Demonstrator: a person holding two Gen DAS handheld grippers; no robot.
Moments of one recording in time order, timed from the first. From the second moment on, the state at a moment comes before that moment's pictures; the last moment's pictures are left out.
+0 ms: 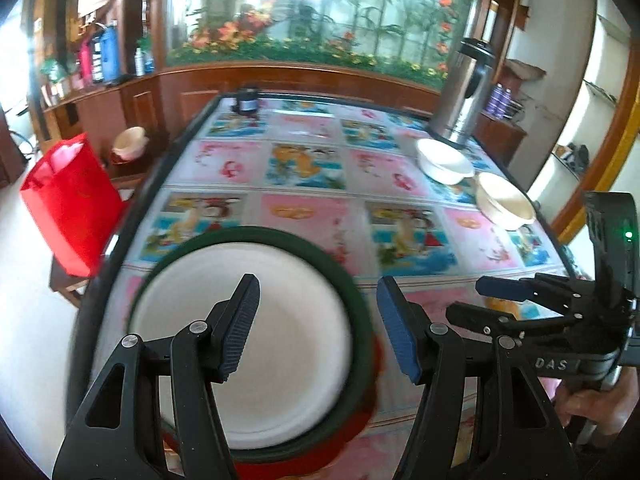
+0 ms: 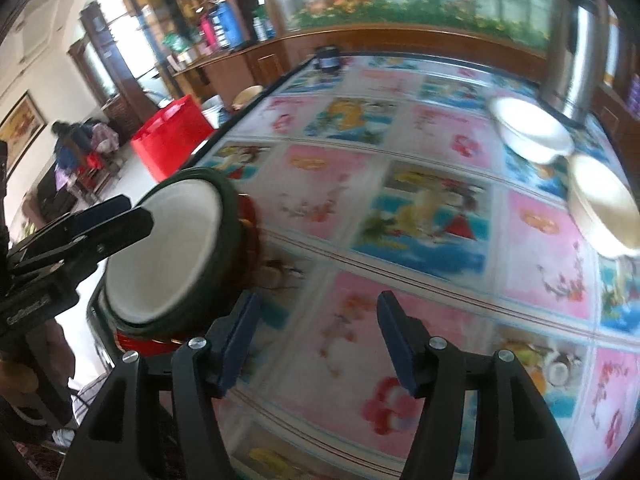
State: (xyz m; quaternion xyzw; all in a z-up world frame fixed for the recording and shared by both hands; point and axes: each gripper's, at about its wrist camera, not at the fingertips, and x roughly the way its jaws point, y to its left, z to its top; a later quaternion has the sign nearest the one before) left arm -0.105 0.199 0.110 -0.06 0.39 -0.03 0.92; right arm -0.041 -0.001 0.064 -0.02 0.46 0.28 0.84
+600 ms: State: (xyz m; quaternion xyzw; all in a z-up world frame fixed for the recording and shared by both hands) left arm -0.065 0.081 0.104 -0.02 0.40 -0.09 0.91; right arm -0.031 -0.136 0.059 0.04 0.46 0.18 0.87
